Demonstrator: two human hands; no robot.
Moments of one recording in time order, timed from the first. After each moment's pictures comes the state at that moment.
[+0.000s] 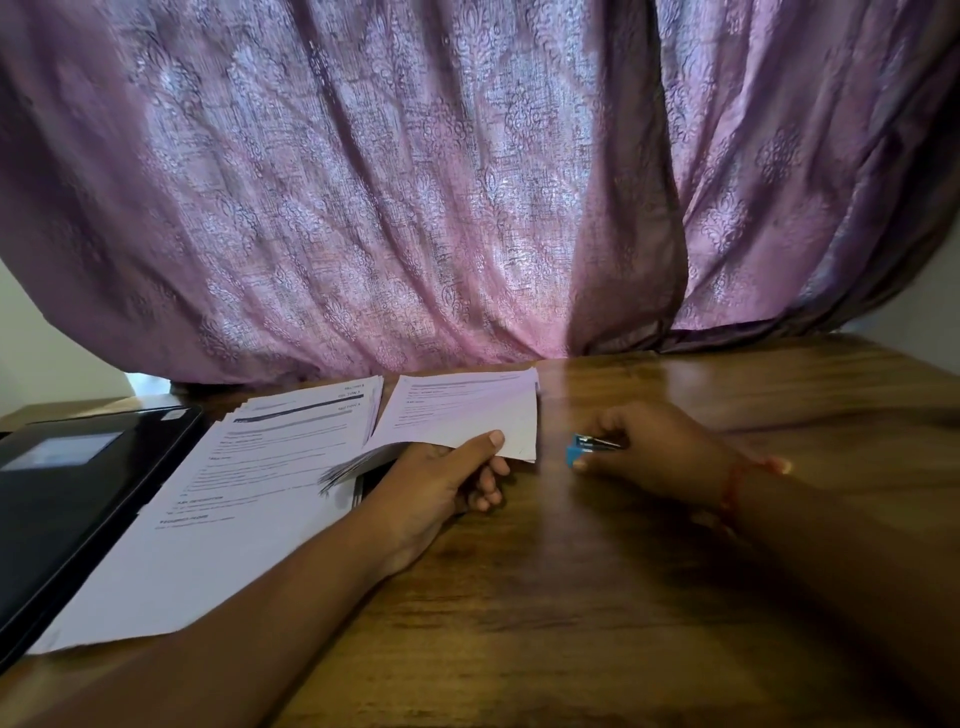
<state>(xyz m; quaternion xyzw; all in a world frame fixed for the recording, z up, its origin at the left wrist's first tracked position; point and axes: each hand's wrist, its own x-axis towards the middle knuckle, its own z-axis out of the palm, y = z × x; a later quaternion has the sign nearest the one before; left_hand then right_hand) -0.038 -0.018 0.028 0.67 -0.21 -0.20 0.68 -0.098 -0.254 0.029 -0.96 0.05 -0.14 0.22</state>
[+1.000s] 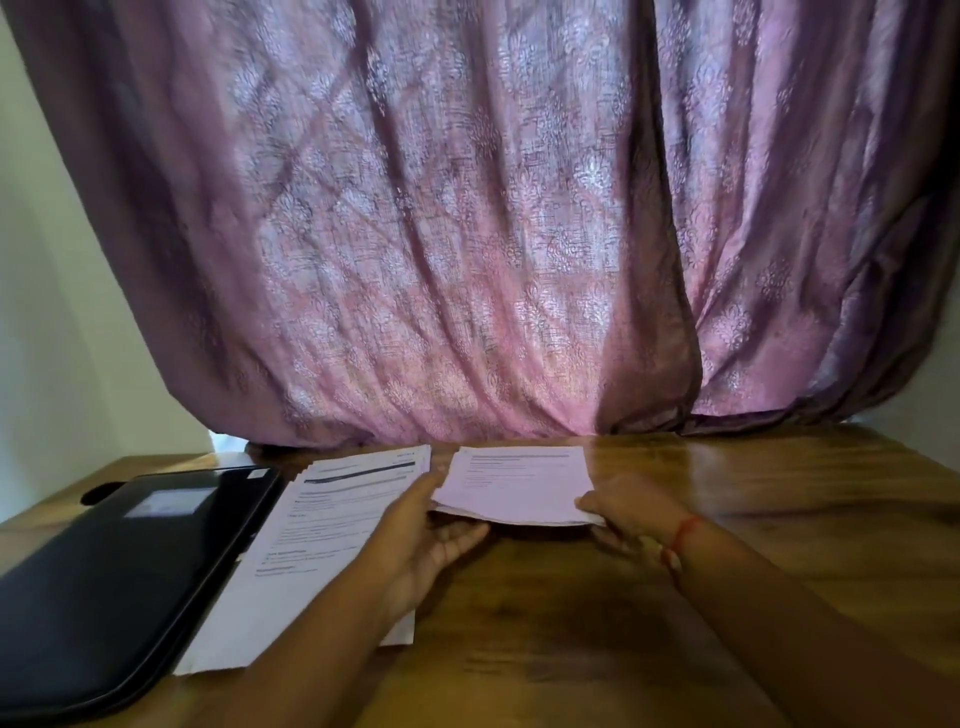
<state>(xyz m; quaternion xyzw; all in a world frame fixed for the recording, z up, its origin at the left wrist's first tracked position) -0.042 0.036 0.073 0.49 -0.01 -0.21 0.85 -0.082 -0.193 0.067 -0.77 0.23 -0.06 0.59</state>
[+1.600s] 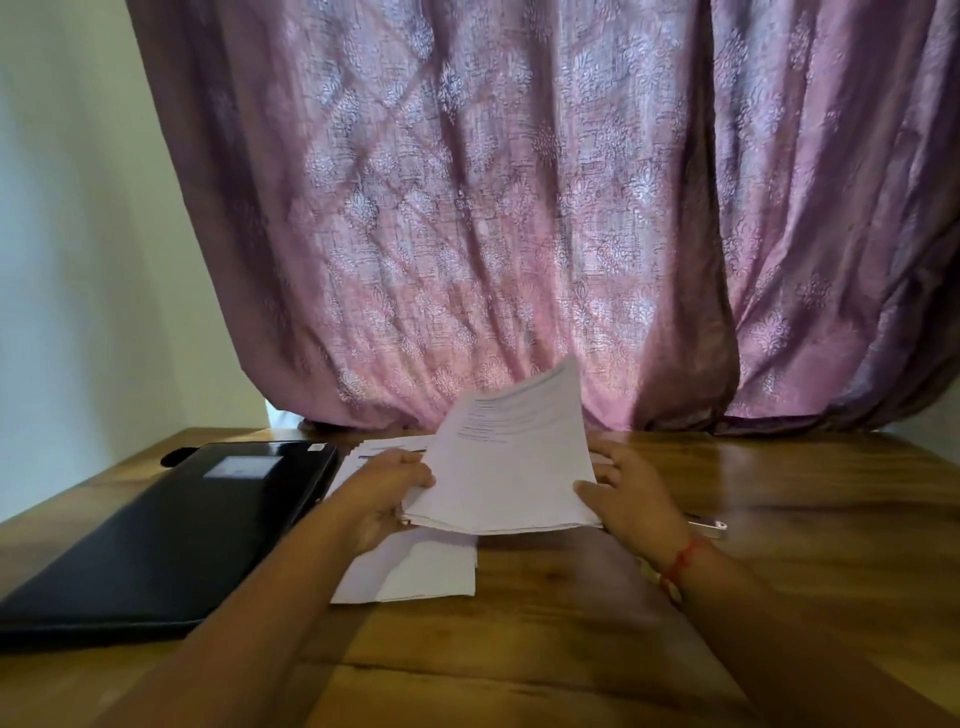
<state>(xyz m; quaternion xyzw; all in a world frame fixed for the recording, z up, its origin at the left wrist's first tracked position) -0.022 0.130 0.100 0.74 -0.02 -0.15 0.66 -0.111 -0.119 0.065 -0.77 0.07 -0.22 0.59</state>
